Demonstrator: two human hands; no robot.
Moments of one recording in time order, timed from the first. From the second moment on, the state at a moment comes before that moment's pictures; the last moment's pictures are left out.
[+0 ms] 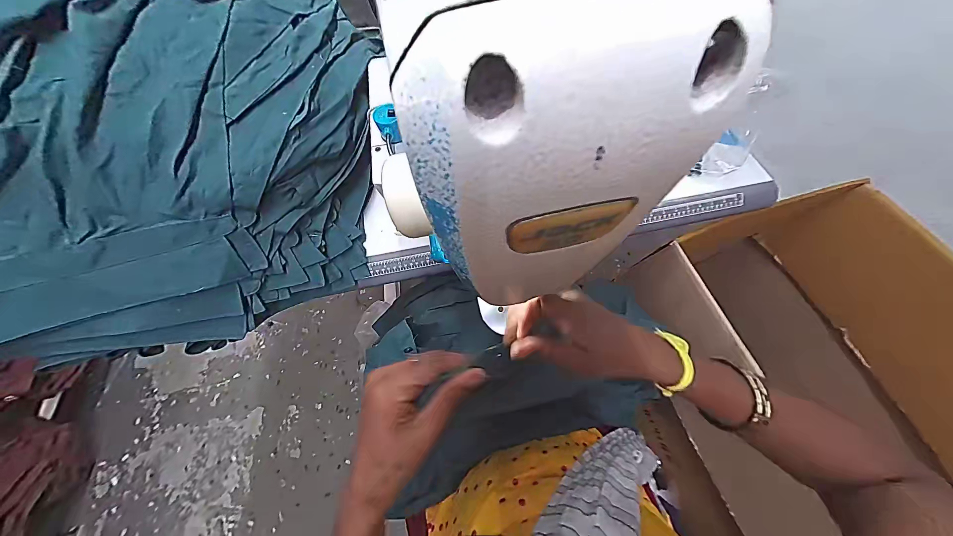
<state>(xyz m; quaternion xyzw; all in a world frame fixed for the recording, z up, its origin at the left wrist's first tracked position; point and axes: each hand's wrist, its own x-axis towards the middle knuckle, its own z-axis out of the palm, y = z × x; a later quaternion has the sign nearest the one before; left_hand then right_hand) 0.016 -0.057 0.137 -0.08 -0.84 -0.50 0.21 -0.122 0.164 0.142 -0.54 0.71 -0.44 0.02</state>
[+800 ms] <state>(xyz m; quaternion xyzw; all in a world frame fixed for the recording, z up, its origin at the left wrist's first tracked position) -0.007 -0.110 0.103 0.13 -0.92 -0.32 0.18 -0.178 0.220 0.116 -0.29 0.90 -0.32 -0.04</state>
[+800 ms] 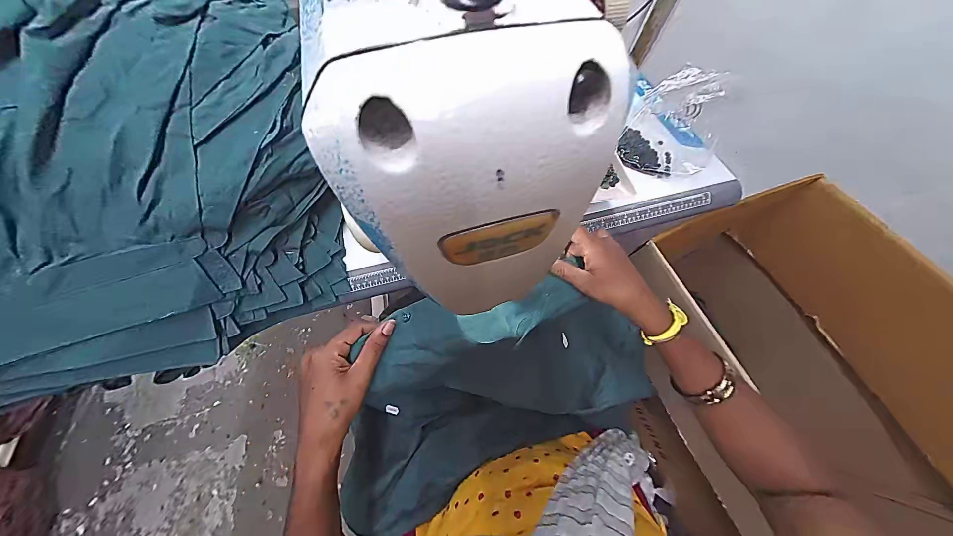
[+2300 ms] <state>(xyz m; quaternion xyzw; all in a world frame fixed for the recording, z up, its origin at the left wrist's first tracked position) -0.053 -0.020 0.099 0.13 -0.73 -0.65 0.14 -0.256 0.221 0.103 -0.31 0.86 -0.33 -0.23</state>
